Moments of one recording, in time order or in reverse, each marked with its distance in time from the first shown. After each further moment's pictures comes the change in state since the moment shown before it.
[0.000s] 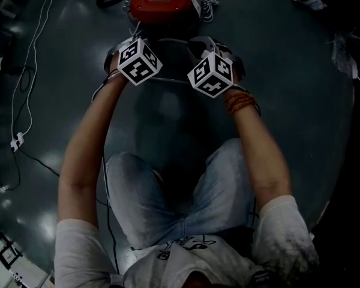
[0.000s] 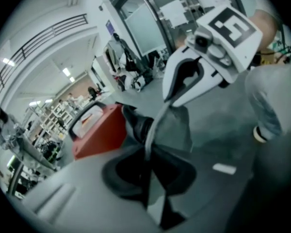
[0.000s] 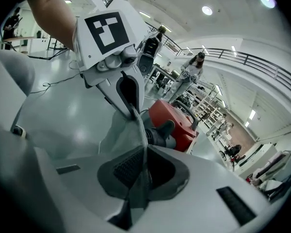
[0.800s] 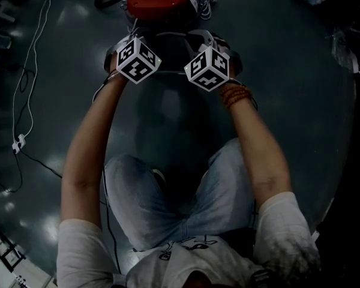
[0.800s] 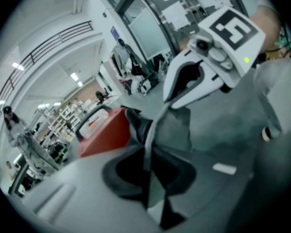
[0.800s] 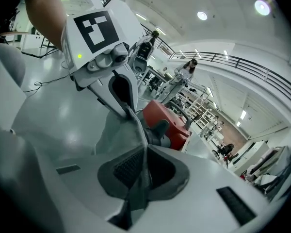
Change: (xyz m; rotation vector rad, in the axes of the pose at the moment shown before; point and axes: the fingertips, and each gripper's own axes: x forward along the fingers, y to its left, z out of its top) left arm -0.002 0.001 0.003 -0.013 -0.044 0.096; right arm 0.000 -0.005 -0.003 0.025 -0.022 -0.095
